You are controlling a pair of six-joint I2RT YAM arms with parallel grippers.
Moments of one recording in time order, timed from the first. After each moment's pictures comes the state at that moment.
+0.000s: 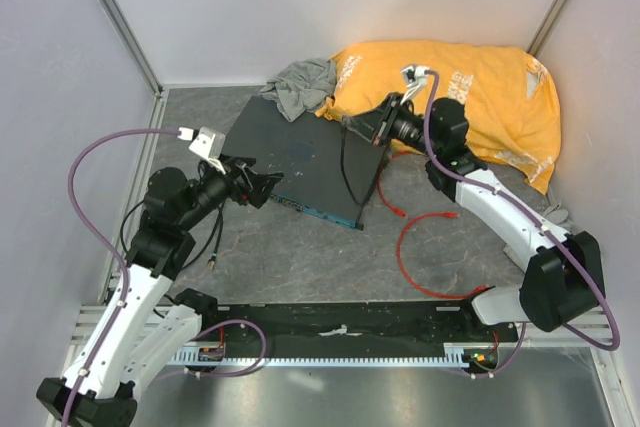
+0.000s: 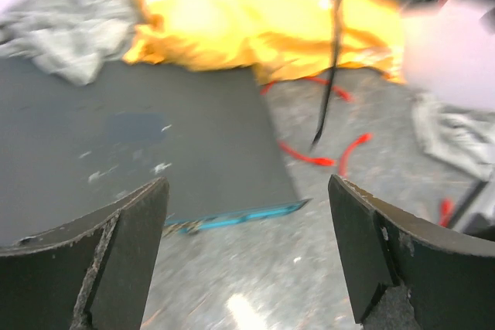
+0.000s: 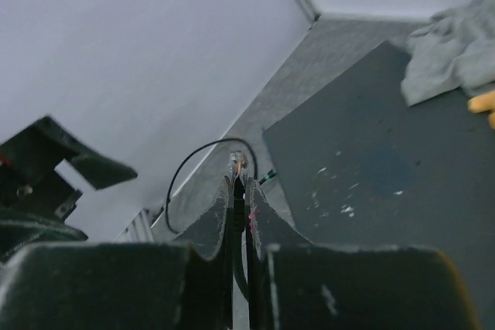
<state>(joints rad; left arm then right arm) -0.34 0.67 0.78 -0.19 0.33 -0.25 0.39 1.38 1.10 0.33 -0.52 0.66</state>
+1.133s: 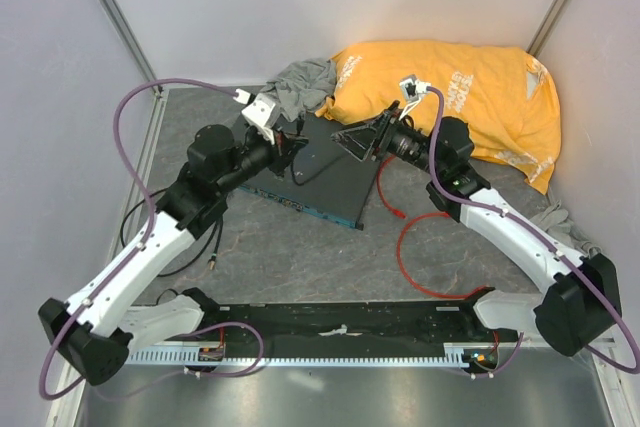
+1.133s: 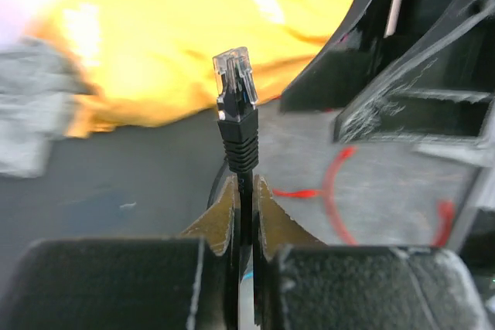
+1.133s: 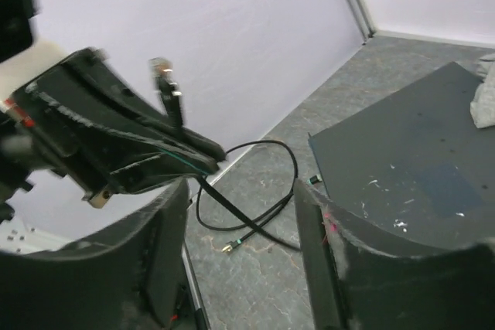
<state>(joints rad) -0.60 1.07 1.06 -0.07 0.22 -0.13 0.52 1.25 0.95 0.48 -0.52 0.68</state>
